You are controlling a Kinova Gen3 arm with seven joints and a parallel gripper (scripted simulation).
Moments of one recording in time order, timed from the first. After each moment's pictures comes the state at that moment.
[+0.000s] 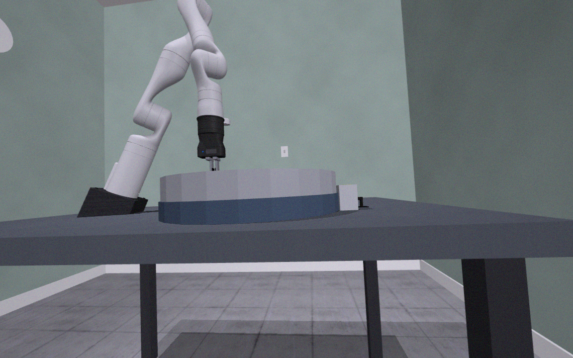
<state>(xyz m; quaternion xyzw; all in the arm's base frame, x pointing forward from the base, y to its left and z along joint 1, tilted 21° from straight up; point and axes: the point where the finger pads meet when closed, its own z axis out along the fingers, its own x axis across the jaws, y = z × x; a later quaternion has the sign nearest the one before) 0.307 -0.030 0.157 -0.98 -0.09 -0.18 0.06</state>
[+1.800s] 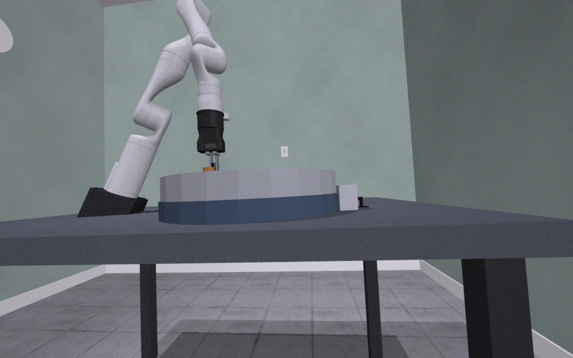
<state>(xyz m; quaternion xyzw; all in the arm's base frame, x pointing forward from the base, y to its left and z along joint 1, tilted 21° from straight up) 0.301 -0.032 0.172 -0.98 -0.09 -0.18 0.06</state>
